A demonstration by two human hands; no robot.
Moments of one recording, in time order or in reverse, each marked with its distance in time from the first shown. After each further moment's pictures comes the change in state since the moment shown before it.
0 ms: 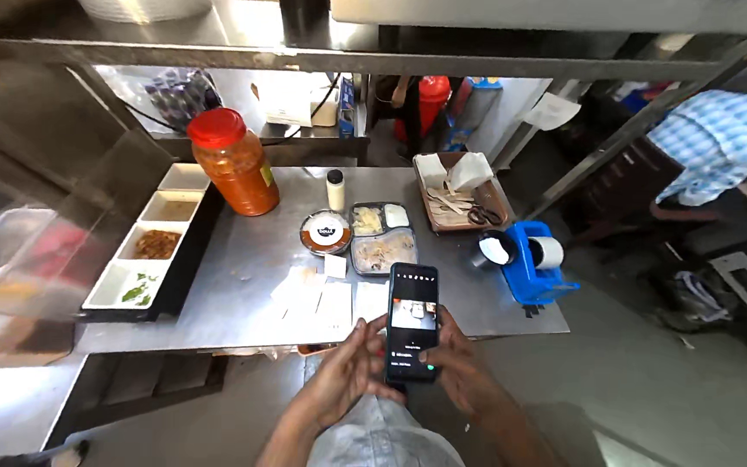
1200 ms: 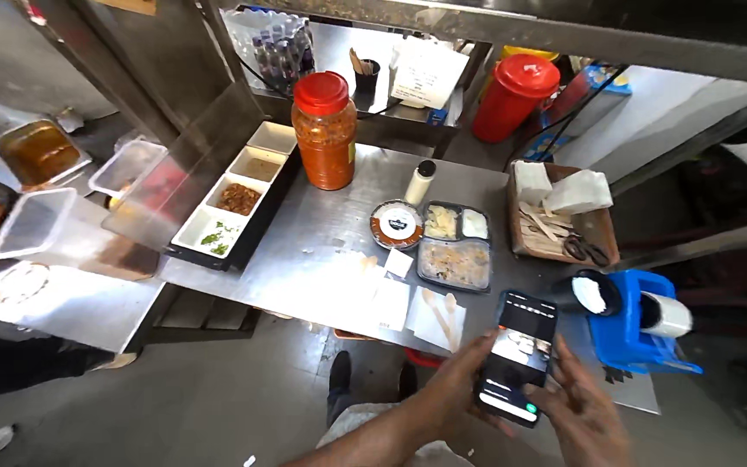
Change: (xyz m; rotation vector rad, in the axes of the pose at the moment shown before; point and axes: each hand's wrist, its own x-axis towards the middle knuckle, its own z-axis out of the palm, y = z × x) left_hand 0.052 -0.013 0.026 -0.152 0.199 -0.044; right_hand -0.001 -0.022 -0.020 -0.593 0.202 -0.102
